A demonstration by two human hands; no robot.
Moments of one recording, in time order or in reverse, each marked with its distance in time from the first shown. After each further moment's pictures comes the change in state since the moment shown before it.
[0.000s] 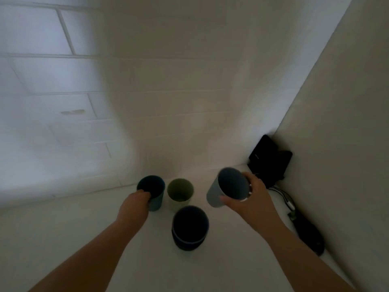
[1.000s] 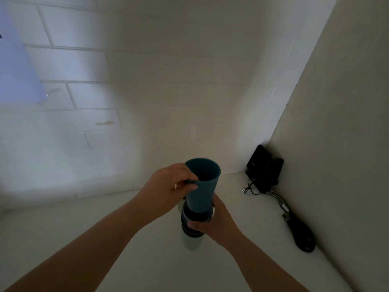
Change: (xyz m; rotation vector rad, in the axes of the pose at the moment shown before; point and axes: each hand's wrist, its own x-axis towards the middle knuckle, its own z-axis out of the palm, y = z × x) left_hand -0.099 0.072 -0.138 -0.405 0.269 0.660; right_hand -0.056 -0.024 0.068 0.014 -0.248 0.160
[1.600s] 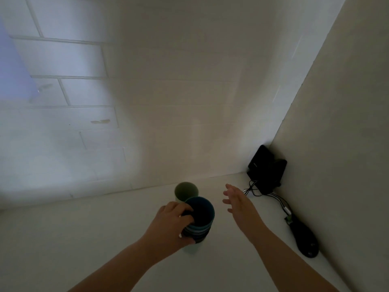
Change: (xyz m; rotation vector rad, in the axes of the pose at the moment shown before) left_hand -0.045 -0.056 0.085 0.341 -0.293 -0.015; right_hand 0.027 0.023 -0.046 0.127 0.178 -0.011
